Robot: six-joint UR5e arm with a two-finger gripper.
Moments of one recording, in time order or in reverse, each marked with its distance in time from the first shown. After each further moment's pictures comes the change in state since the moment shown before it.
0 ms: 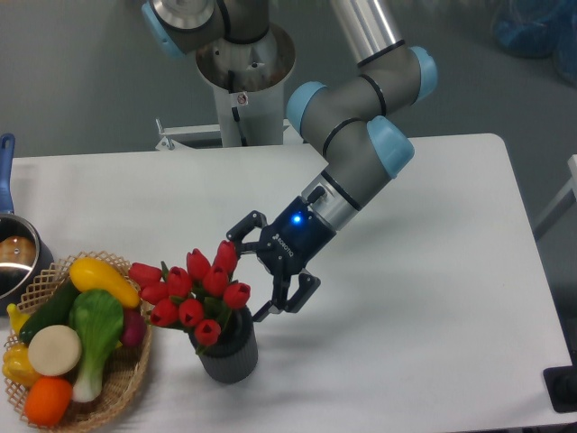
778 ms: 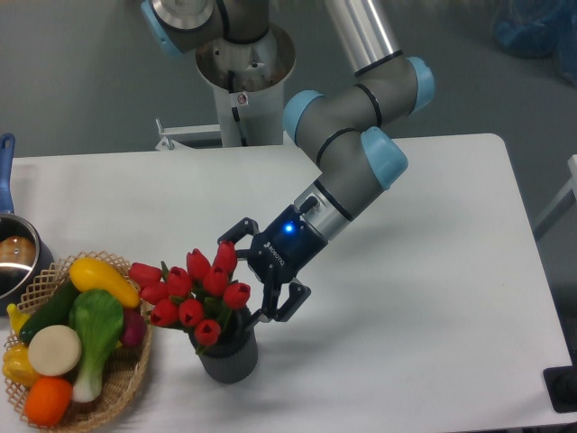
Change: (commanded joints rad) arm -0.025 -0.020 0.044 0.000 -0.023 -0.051
